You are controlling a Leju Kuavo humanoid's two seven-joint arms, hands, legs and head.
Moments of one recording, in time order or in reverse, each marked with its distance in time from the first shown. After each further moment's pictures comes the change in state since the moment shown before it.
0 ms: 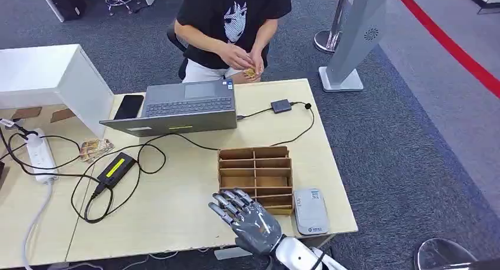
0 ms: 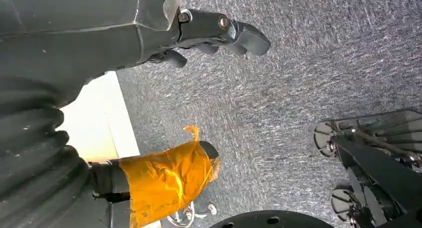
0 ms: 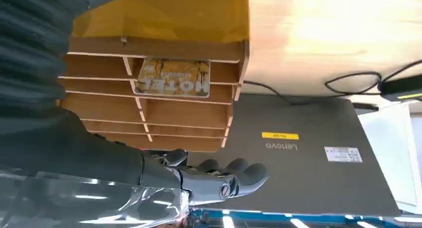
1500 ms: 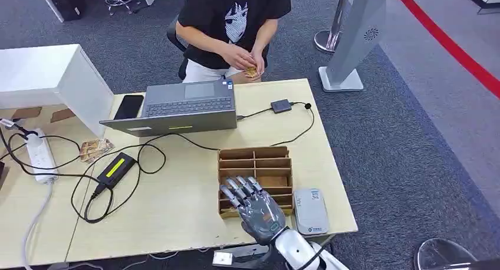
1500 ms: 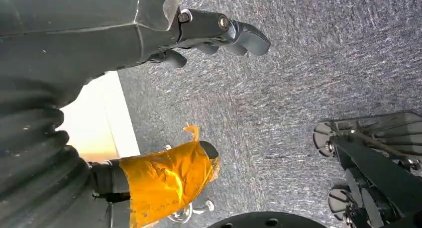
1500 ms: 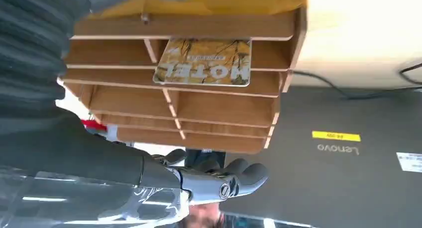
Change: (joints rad) left arm -0.001 -0.006 0.026 -0.005 0.005 0.002 0.003; right arm 0.001 0.055 -0.084 0.045 0.158 -0.014 0.140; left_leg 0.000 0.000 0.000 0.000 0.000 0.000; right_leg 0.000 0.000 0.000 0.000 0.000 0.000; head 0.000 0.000
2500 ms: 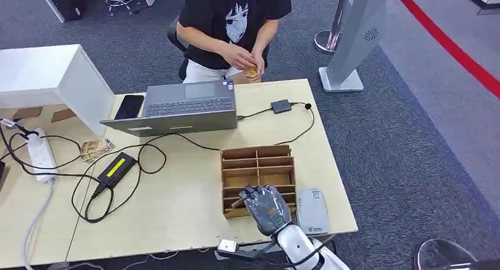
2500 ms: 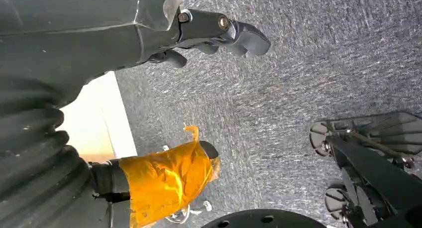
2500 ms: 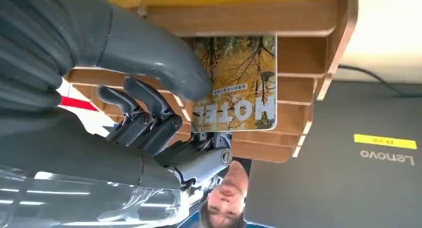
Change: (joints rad) left arm -0.002 -0.002 0.002 -0.003 -0.005 0.001 -0.009; right arm -0.012 0.052 -0.099 0.123 0.092 -0.082 0.030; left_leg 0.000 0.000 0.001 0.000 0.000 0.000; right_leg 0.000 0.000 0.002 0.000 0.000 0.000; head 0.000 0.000
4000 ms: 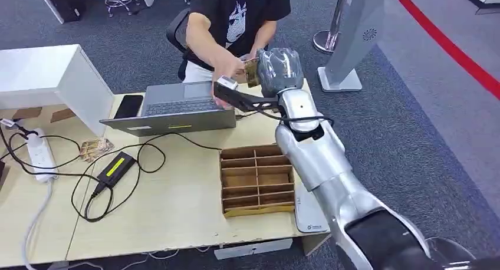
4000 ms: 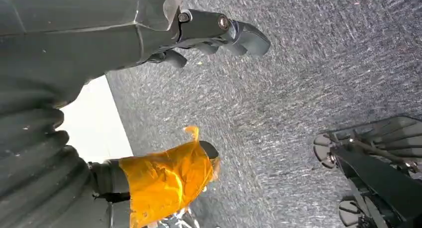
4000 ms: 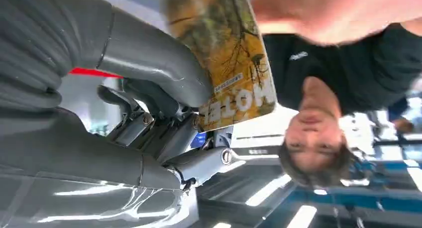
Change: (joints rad) left arm -0.019 0.043 -0.104 0.001 -0.066 -0.045 -0.013; right arm -0.727 0.187 -0.293 0.291 -0.167 0.253 0.096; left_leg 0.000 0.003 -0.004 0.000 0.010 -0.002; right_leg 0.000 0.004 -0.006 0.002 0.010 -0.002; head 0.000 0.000
